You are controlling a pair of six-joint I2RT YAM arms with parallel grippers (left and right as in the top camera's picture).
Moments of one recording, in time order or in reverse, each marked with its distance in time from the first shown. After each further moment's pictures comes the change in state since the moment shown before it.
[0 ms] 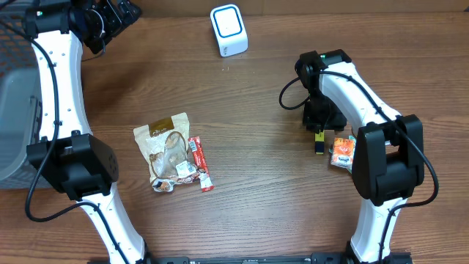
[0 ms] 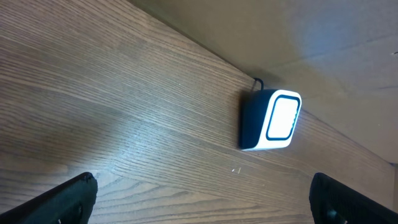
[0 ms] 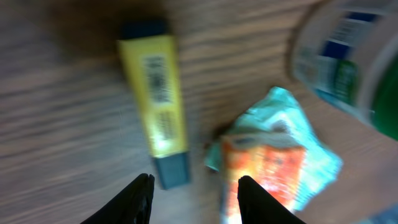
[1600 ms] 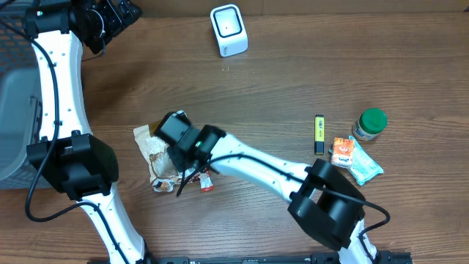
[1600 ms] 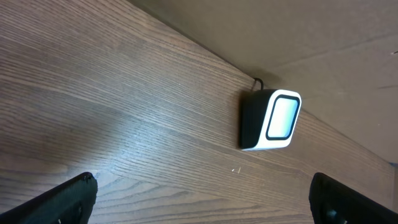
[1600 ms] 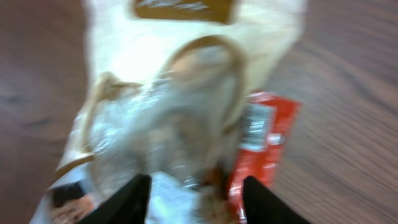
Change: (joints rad) left arm 0.000 0.000 0.000 0.000 0.000 0.000; right arm 0.734 0.000 -0.001 0.653 -0.170 -0.017
